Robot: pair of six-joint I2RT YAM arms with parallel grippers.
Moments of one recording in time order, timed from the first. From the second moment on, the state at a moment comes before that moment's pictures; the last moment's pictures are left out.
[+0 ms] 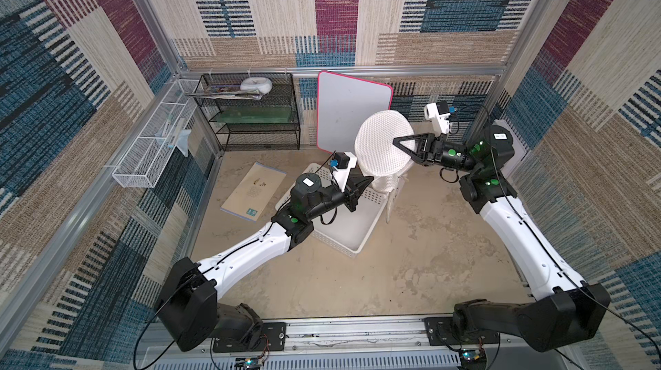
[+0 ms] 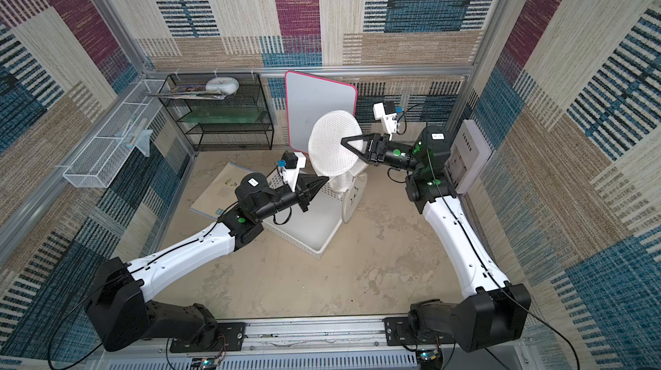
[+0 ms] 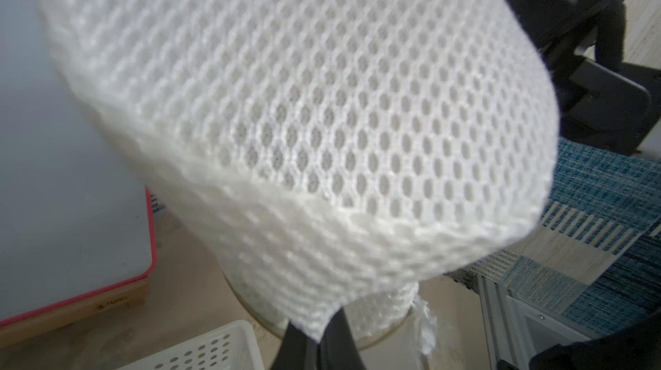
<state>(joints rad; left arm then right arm) -0.70 1.43 1.00 0.47 0.39 -0.25 0.22 1.31 1.29 0.31 -1.08 1.18</state>
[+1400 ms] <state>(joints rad) -0.78 1.38 1.04 0.37 0.22 -0.23 0.13 1.25 1.24 0.20 -0.99 1.05</state>
